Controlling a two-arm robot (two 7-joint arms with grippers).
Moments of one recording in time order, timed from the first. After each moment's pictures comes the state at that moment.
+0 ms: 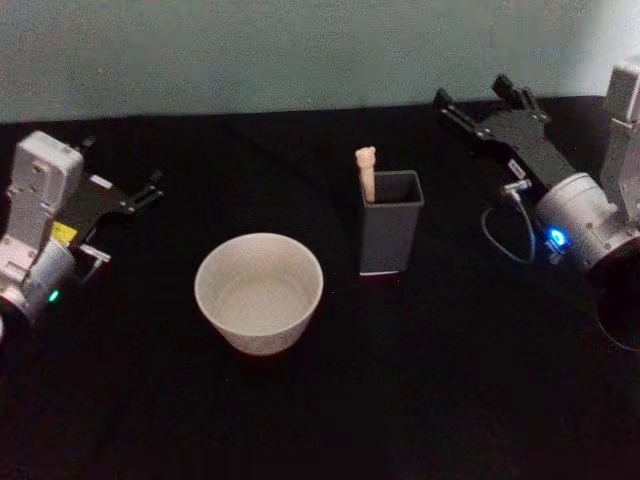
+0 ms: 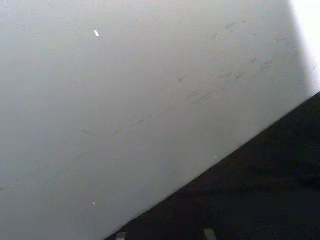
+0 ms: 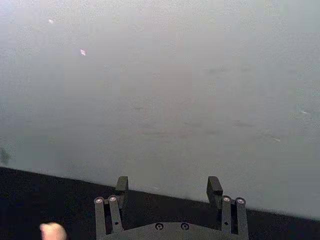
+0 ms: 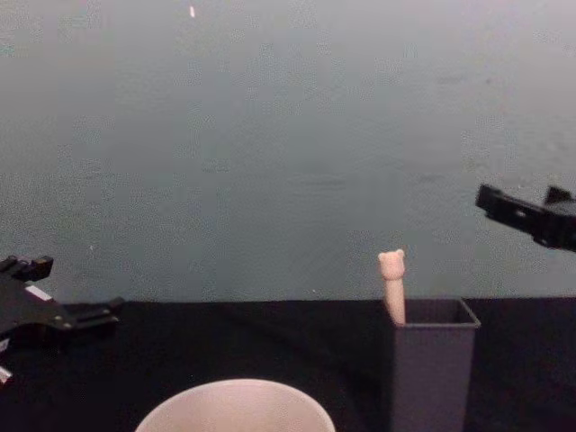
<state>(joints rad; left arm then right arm) -0.20 0.60 0.45 -1.41 -0.25 -0.12 0.03 0.19 0.30 -0.20 -1.46 0.44 -0.09 0.26</state>
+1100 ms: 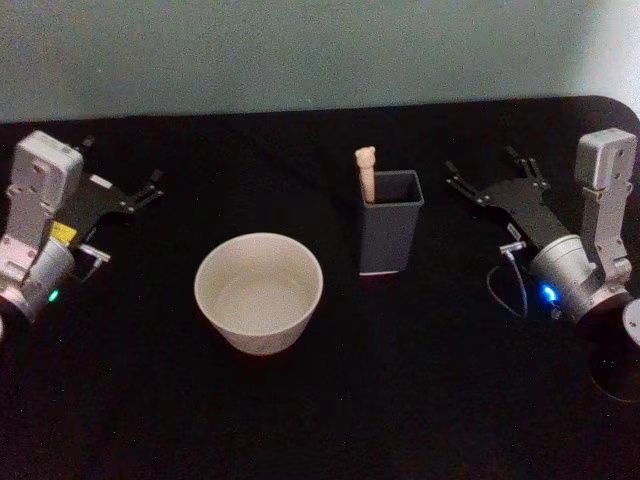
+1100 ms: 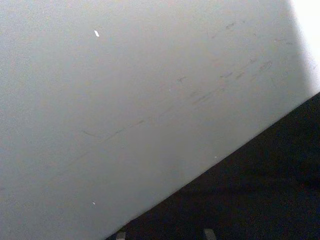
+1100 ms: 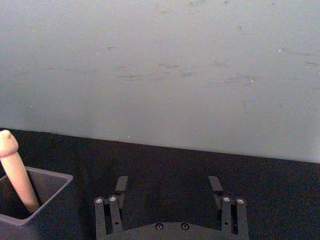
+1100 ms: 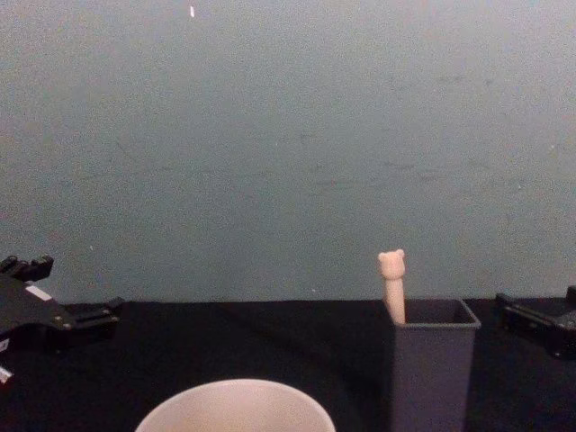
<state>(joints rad) -0.20 0.60 0.45 -1.41 -0.25 -0.12 0.03 0.13 0.26 -0.19 -1.35 0.30 -0.13 0.21</state>
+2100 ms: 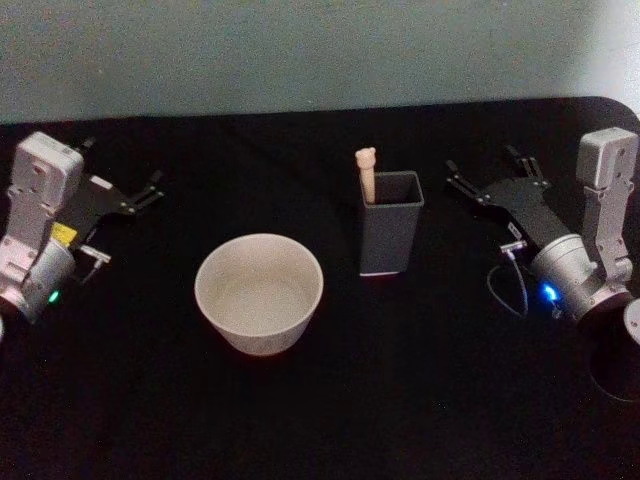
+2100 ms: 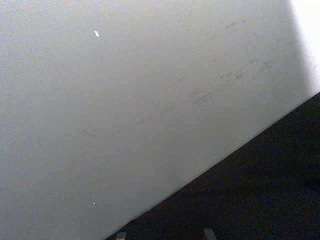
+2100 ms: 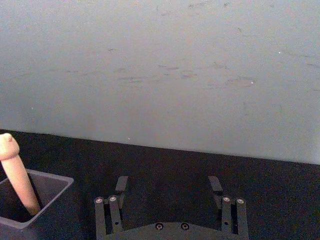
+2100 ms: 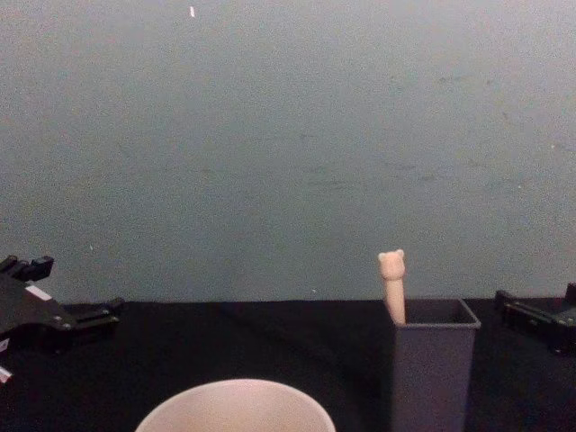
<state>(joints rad) -0.20 0.60 0.45 -1.41 -0.25 -0.12 0.03 0.13 0.26 -0.19 -1.35 0.31 -0.13 0.21</state>
